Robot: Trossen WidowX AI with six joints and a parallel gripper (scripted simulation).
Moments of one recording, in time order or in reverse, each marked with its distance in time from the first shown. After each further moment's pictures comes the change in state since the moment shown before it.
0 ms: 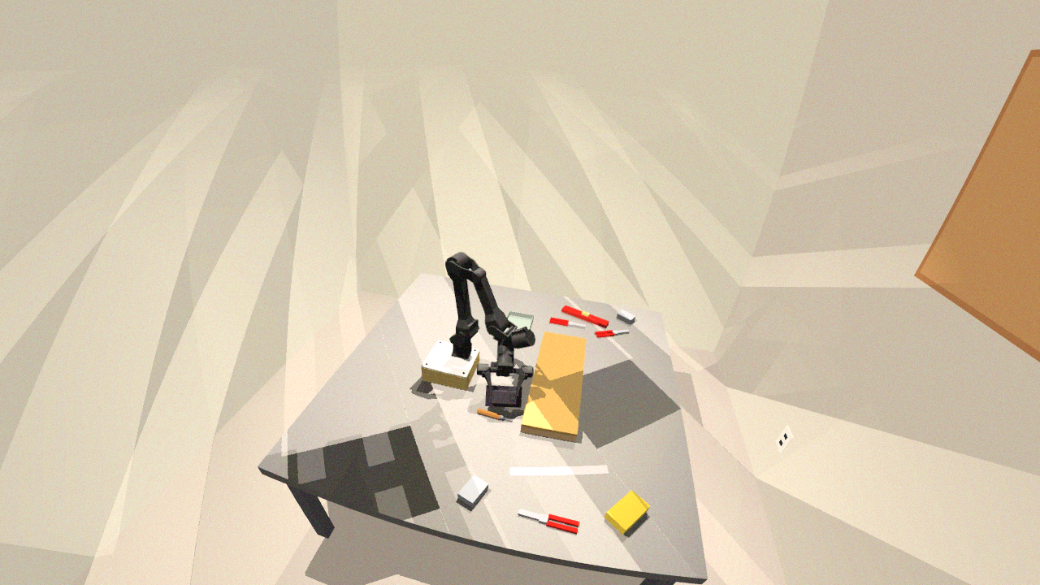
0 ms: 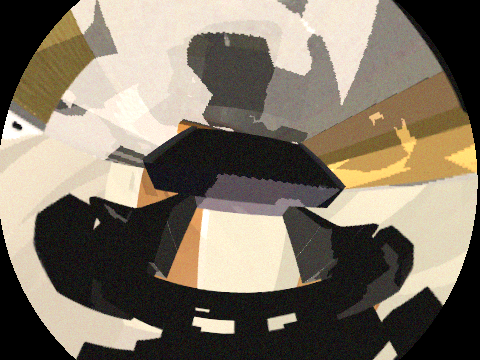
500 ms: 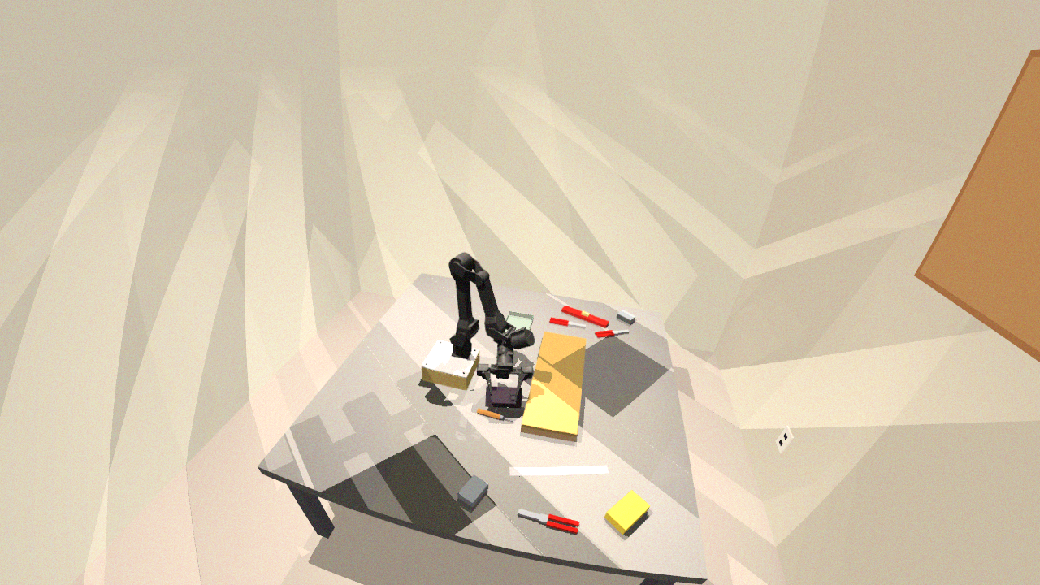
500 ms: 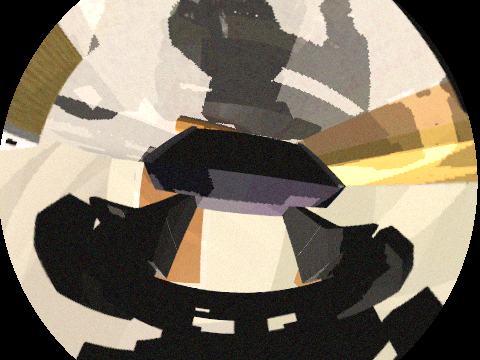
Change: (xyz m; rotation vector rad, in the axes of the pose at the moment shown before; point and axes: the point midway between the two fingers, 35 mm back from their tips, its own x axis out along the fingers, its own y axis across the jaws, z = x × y) arm 0.000 0.000 0.003 0.007 0.085 0.000
